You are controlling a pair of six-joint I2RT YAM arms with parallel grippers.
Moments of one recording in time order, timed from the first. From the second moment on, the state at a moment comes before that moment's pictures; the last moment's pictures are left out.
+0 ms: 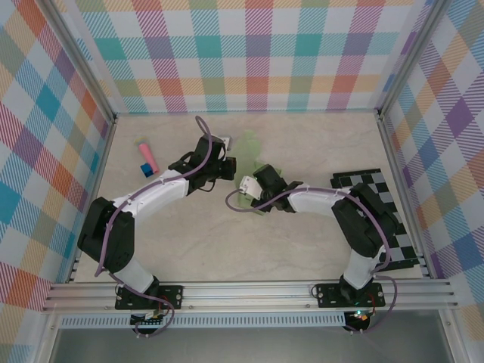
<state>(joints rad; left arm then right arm) -0.56 1.61 1.16 -0.27 0.04 -0.38 0.74 1.77 0.98 -0.14 0.13 -0.50</state>
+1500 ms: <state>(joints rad) -0.58 1.61 1.12 -0.22 -0.03 -0.50 0.68 1.66 0.95 -0.10 -0.25 -0.45</state>
